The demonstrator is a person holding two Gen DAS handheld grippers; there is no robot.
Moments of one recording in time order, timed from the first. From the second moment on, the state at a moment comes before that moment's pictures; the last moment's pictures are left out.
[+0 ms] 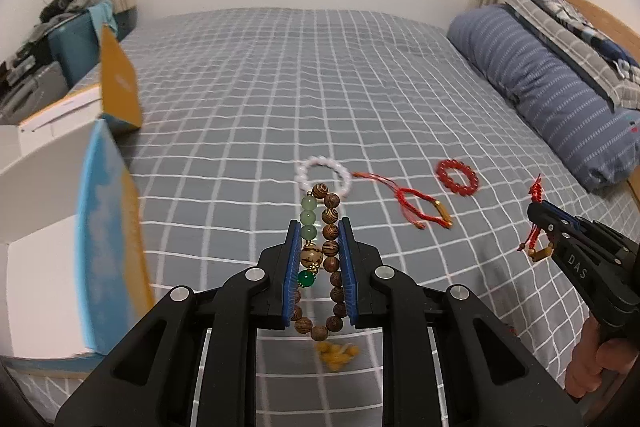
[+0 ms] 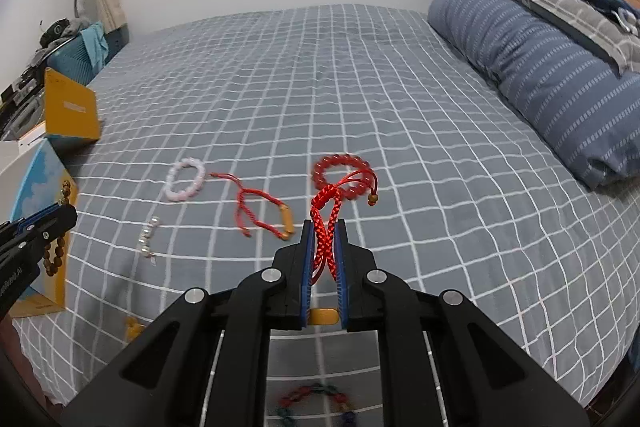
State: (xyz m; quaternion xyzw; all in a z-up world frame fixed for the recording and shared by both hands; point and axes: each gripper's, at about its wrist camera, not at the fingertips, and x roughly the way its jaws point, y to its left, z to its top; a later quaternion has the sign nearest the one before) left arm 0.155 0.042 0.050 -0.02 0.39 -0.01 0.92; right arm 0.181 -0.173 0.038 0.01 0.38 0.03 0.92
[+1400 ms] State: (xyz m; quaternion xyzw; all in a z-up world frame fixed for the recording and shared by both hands) left arm 0.071 0.285 0.107 -0.10 0.34 0.15 0.92; right arm 0.158 0.103 0.103 -0.06 0.34 0.20 0.92
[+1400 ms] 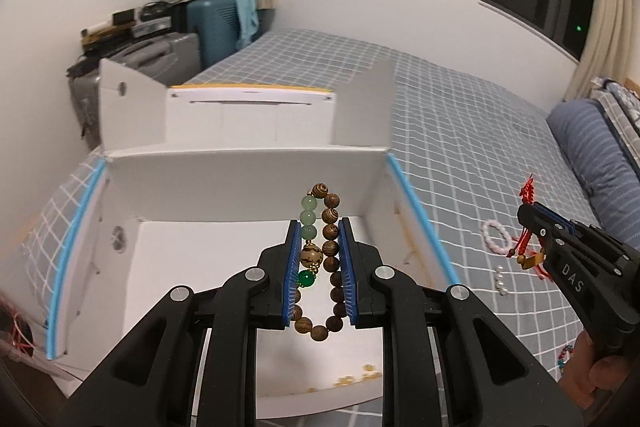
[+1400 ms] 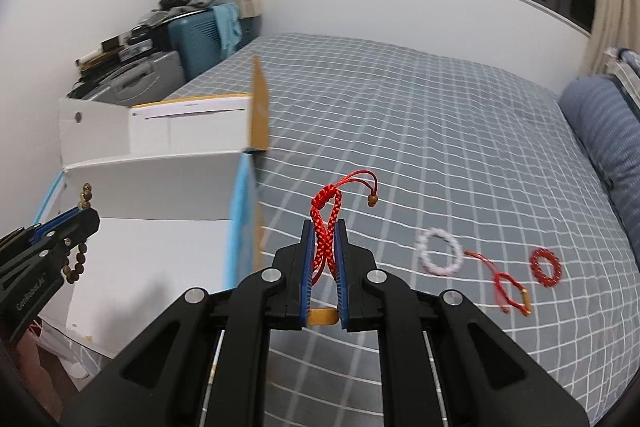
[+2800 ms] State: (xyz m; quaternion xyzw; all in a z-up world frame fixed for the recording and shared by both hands) left arm 0.055 0.372 0.038 -0.11 0.43 0.19 0.88; right arm 0.145 0.234 0.035 -0.12 0.42 0.24 0.87
